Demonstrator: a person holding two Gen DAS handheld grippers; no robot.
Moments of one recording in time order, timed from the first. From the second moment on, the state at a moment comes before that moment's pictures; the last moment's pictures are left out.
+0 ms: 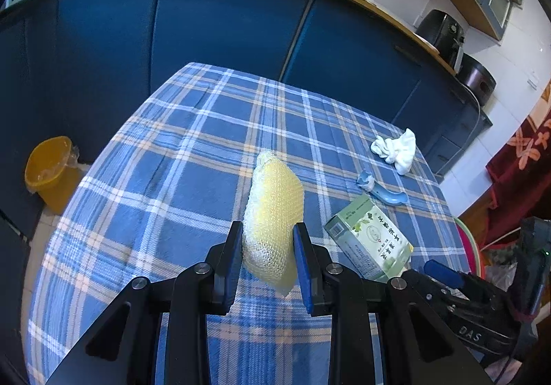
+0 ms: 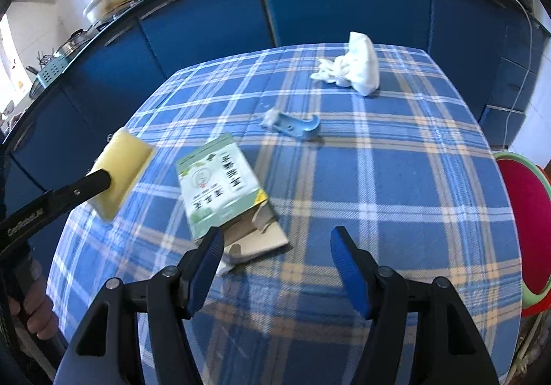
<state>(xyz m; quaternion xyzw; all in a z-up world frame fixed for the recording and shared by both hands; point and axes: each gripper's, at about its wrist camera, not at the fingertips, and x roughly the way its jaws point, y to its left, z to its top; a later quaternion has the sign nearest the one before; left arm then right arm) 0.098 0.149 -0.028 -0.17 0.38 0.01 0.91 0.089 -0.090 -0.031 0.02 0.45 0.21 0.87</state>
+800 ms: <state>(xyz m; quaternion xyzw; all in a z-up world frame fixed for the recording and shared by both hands) 0.099 0.154 -0.038 -0.18 0.40 0.03 0.90 0.101 -0.047 -0.032 -0.02 0.44 0.24 0.86</state>
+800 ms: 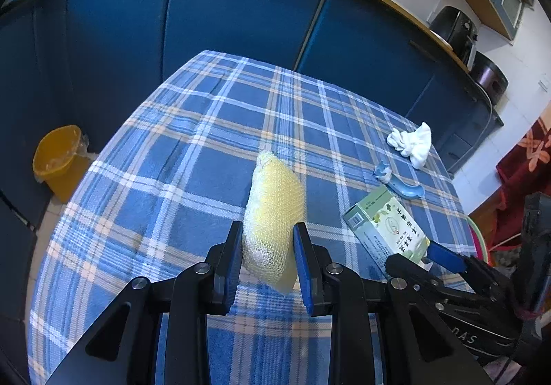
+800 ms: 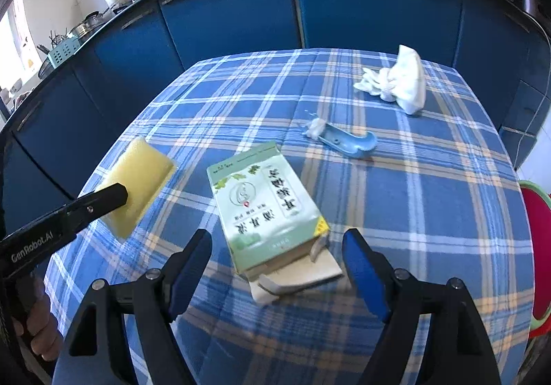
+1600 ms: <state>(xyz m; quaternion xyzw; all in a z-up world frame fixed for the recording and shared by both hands) 0.099 0.146 -0.040 -0.17 0.40 0.03 0.90 0.106 -0.056 -0.034 0.00 0.44 0.23 0.87</state>
